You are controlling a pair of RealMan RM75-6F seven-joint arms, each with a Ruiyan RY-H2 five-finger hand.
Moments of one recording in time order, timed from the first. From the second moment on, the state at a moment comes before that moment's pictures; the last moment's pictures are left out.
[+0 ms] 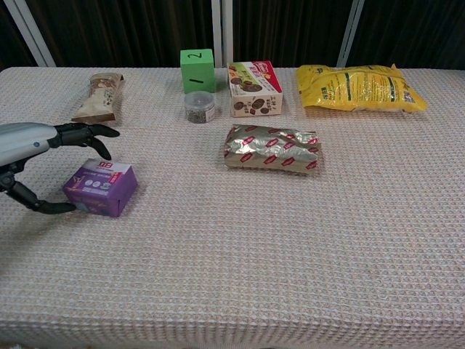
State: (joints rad) left arm -0.52 -1.49 0.05 -1.22 1.70 1.12 -0.27; right arm 0.00 -1.13 0.03 -1.43 -1.53 1.54 0.10
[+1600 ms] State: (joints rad) left arm -0.58 -1.20 -0.01 -1.61 1.42 0.95 0.35; right arm 0.01 -1.14 0.03 -1.40 -1.51 1.49 0.12
